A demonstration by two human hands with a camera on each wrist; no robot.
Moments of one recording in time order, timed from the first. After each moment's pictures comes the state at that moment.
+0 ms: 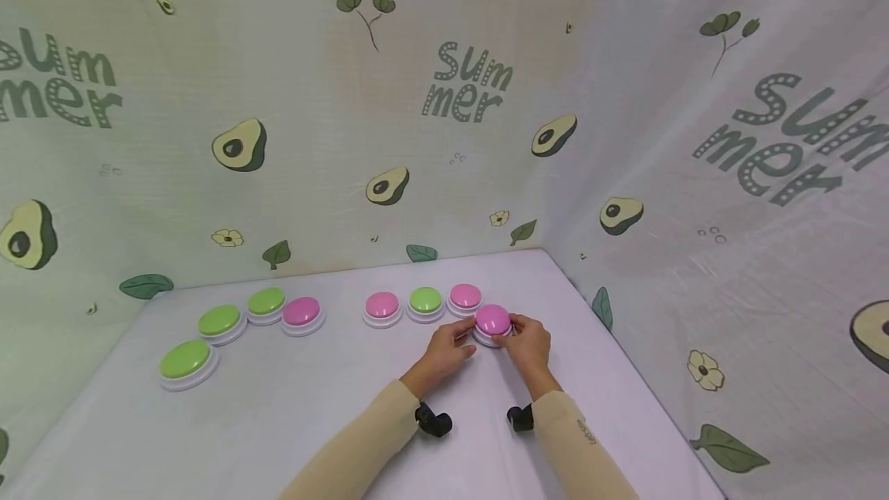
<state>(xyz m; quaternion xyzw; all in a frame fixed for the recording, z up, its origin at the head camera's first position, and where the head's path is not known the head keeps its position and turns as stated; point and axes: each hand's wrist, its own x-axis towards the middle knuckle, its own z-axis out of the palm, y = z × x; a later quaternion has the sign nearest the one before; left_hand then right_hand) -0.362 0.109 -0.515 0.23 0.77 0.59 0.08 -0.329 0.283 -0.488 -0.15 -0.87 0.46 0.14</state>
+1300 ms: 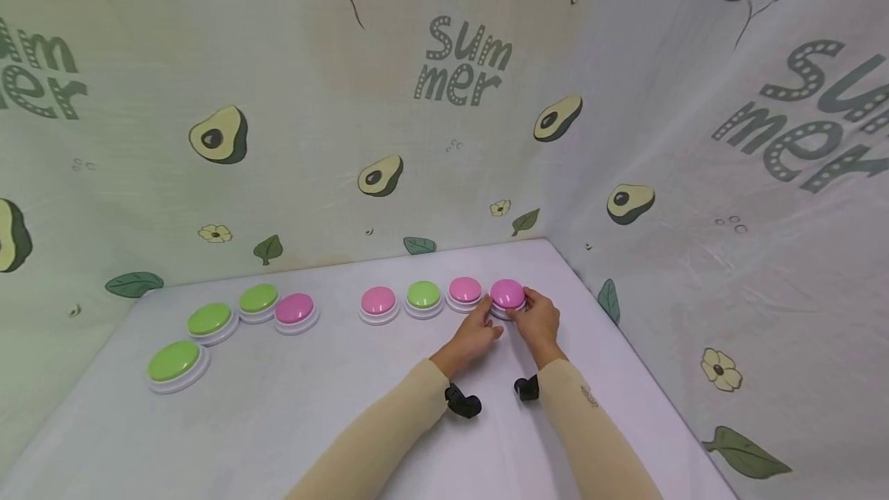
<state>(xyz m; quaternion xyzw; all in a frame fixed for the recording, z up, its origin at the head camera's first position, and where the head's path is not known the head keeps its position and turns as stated) -0.387 0.171 -0.508 0.16 0.78 0.59 0.13 -0.382 0.316 -0.494 -0.18 -0.87 0.44 0.13</state>
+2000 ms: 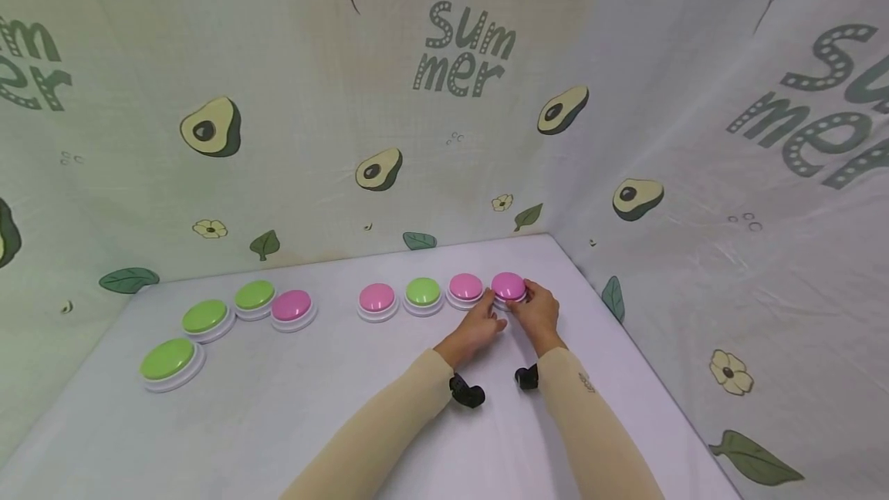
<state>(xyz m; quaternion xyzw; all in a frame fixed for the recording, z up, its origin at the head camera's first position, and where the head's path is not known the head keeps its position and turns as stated) -0.402 0.179 -0.505 0.16 0.78 0.59 0.15 -0.402 0.319 -0.496 -0.17 -0.86 0.47 0.11</state>
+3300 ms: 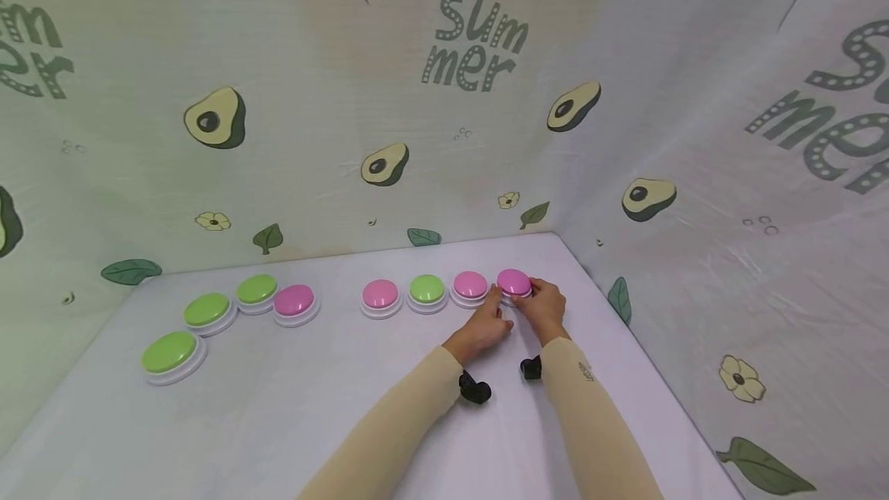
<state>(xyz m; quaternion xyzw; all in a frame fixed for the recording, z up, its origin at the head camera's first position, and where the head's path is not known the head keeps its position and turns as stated) -0.413 0.182 -0.511 0.20 0.81 0.53 0.14 -0.411 0.324 -0.489 -0.18 -0.87 0.46 0.09</state>
